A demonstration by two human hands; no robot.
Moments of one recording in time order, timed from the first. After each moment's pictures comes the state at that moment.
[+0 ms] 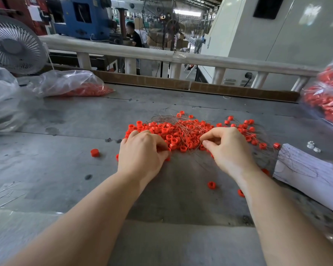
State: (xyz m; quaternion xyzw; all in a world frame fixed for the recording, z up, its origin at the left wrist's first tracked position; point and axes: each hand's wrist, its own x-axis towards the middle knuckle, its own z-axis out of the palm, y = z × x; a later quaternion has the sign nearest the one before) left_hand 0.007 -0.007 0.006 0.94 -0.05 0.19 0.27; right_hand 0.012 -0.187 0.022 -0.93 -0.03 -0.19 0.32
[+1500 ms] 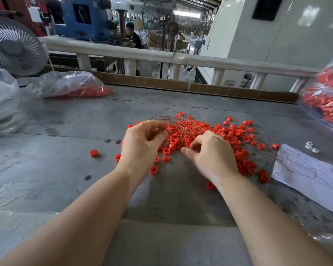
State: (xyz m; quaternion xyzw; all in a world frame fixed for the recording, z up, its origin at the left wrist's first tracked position) left_hand 0.007 -0.013 0.016 0.69 -0.06 0.14 0.70; right_hand 0.010 -0.164 0.010 -0.97 -0.03 -0.18 0.18
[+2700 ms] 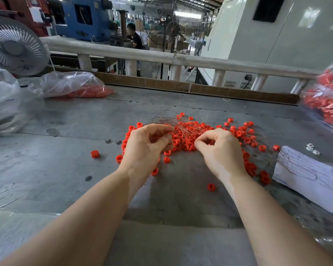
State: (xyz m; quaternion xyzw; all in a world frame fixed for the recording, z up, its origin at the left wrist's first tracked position) left_hand 0.004 -0.013 0.016 0.70 -0.08 0.10 0.71; right_hand 0.008 -0.170 0.018 -0.91 0.00 -0.23 0.34
